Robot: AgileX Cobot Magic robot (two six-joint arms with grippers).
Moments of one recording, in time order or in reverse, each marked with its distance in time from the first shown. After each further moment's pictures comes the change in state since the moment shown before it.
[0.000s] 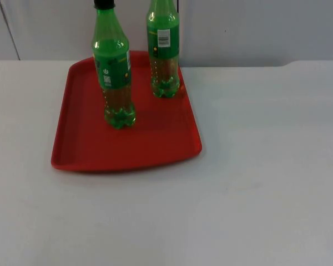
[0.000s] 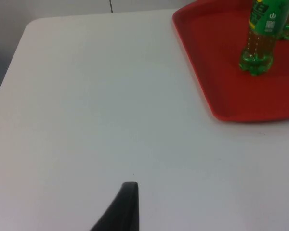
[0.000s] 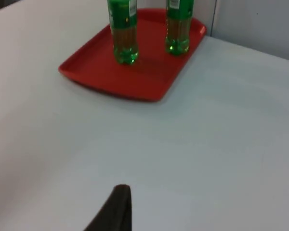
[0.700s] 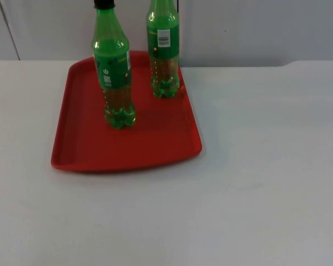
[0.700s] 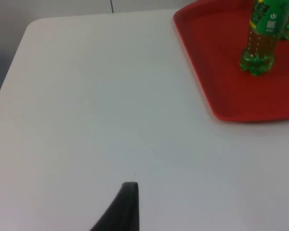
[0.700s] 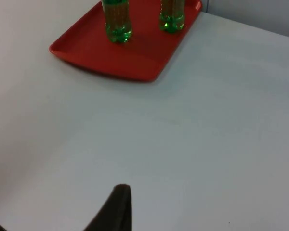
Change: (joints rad) right arm 0.000 0.000 0.018 -0.018 0.030 0.029; left arm 0.000 0.000 0.000 0.000 0.000 0.000
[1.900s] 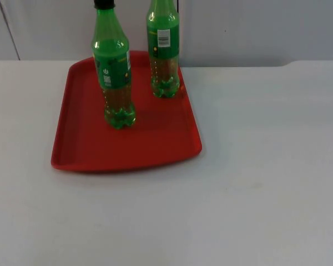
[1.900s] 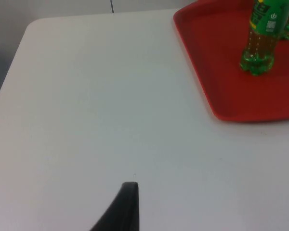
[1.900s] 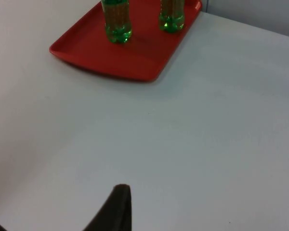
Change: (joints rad) right arm 0.000 0.000 0.000 0.000 0.000 0.003; left arm 0.000 0.000 0.000 0.000 0.000 0.000
